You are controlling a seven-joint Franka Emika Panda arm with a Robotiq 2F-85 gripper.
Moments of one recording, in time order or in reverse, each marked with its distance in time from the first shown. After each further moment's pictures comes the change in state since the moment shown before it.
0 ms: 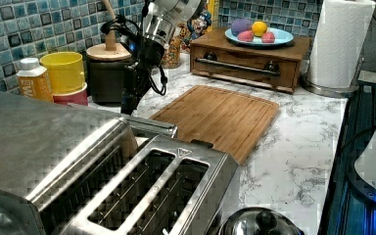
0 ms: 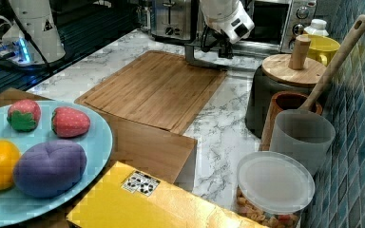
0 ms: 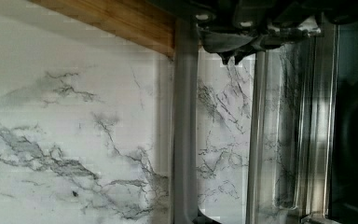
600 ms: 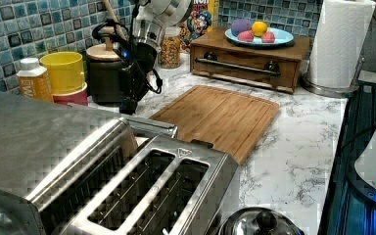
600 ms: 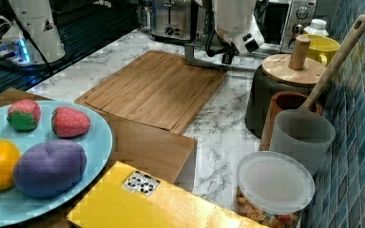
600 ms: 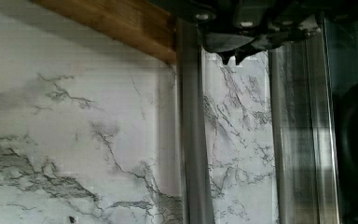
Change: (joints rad) arm -0.027 0.147 -0.005 0.196 -0.092 -0.208 0.136
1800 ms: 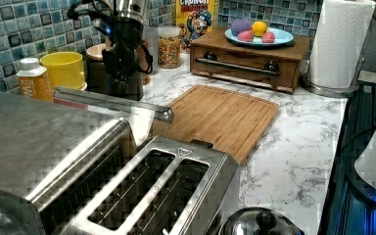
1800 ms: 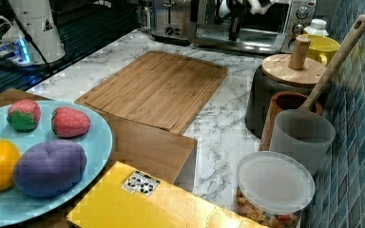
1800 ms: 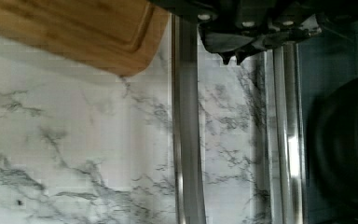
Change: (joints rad) arm 0.094 -0.171 0.026 -0.033 -0.193 0.040 0.272
